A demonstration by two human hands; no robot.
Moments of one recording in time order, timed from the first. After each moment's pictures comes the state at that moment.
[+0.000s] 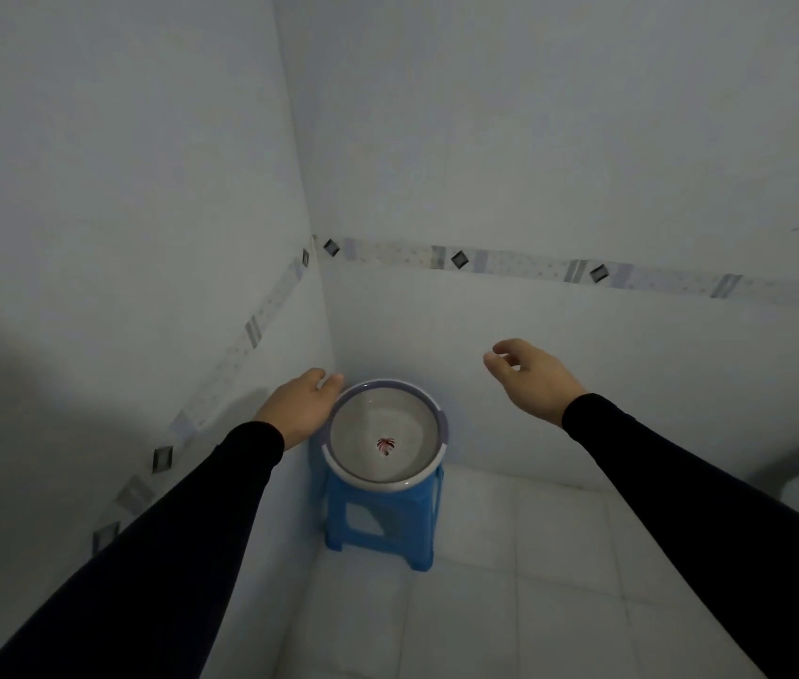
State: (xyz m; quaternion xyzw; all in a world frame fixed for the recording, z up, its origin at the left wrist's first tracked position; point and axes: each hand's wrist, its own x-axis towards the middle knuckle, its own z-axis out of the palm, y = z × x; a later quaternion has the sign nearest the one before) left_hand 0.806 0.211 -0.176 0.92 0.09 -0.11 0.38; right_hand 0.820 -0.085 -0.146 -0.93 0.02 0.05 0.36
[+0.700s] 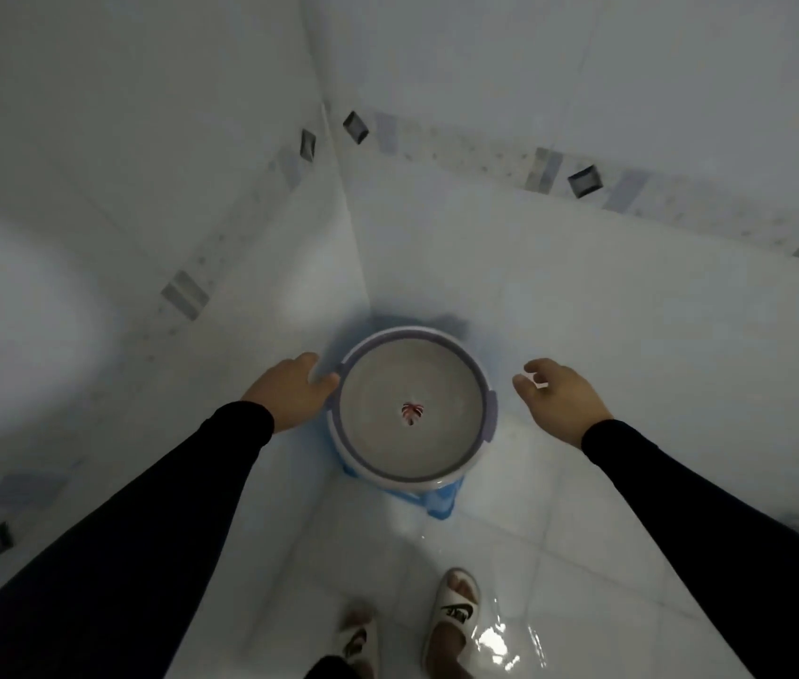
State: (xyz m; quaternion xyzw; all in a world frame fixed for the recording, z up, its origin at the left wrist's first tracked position) left_hand 0.990 0.245 -0.343 0.91 0.21 -0.24 0.27; right_hand 1.049 -0.087 -0.349 -0.92 0.02 0.22 0.31
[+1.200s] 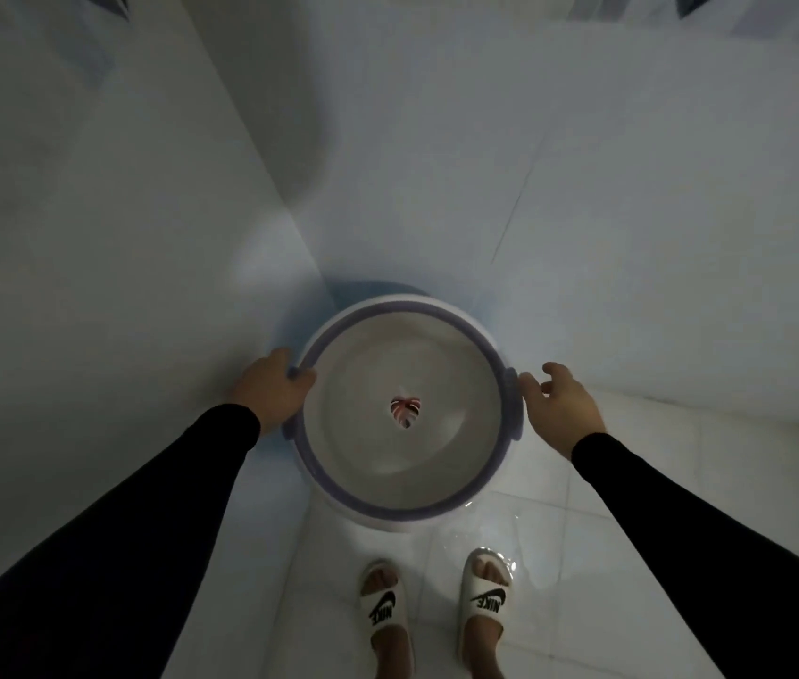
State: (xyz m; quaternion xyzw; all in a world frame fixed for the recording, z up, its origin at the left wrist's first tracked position) left_hand 1.097 0.277 -0.531 0.90 0.21 -0.29 0.25; right_hand 1.082 -0.062 -0.541 -0.88 0.23 0.22 0.35
